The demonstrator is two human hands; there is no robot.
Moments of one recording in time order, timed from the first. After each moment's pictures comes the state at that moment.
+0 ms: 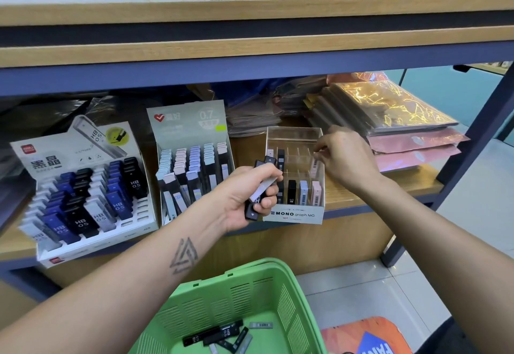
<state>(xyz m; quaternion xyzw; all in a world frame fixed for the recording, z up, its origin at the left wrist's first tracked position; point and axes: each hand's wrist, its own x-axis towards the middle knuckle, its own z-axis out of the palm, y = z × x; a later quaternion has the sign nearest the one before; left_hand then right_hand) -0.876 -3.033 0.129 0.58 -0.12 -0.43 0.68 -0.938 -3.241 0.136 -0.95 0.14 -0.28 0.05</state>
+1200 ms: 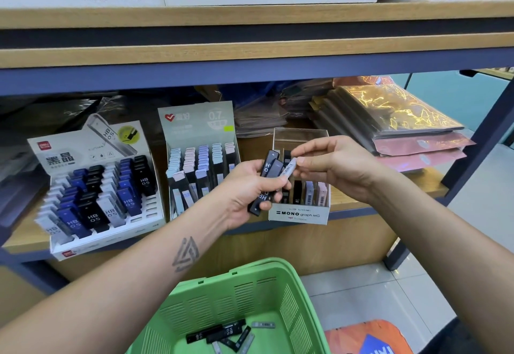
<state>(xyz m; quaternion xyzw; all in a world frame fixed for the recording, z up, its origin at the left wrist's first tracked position) -0.876 -3.022 0.128 0.59 -0.19 -0.36 0.69 -0.959 -3.203 0.163 -0.71 0.10 -0.06 0.70</state>
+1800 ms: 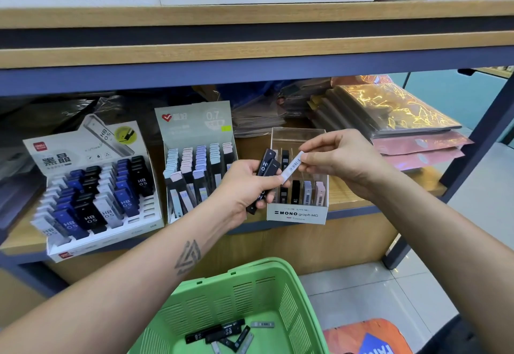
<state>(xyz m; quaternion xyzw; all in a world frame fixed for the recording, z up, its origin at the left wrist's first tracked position) -0.877 -3.027 0.126 0.67 -0.18 -0.27 0.67 -0.963 -3.206 0.166 -0.76 0.12 -0.15 0.62</state>
